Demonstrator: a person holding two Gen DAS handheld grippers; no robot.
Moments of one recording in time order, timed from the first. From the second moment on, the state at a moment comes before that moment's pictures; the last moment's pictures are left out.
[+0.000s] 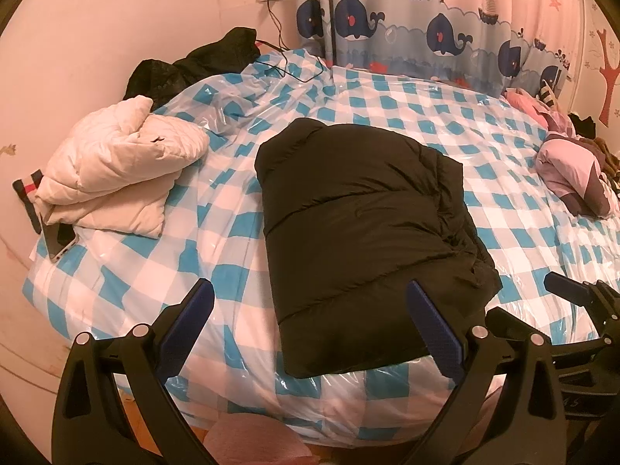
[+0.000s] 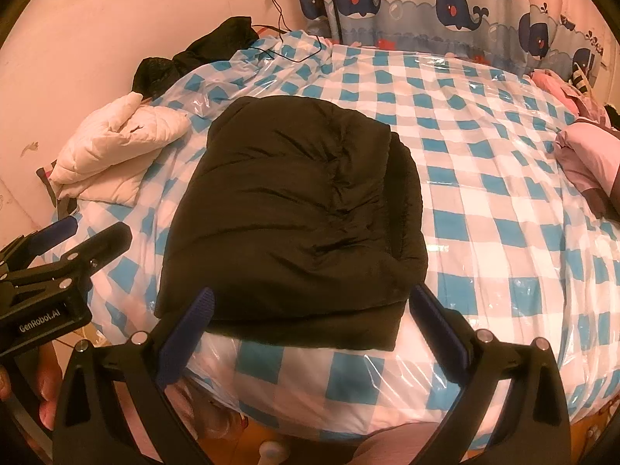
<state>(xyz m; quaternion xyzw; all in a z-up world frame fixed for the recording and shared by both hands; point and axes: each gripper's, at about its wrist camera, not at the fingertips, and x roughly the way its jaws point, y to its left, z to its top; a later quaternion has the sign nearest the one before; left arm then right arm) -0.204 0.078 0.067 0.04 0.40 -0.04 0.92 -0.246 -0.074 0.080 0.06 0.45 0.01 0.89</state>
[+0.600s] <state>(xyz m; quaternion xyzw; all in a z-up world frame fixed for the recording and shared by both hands) -0.204 0.077 0.067 0.04 0.40 -0.04 0.92 -0.246 -0.071 0.075 0.06 0.46 0.02 0.89</state>
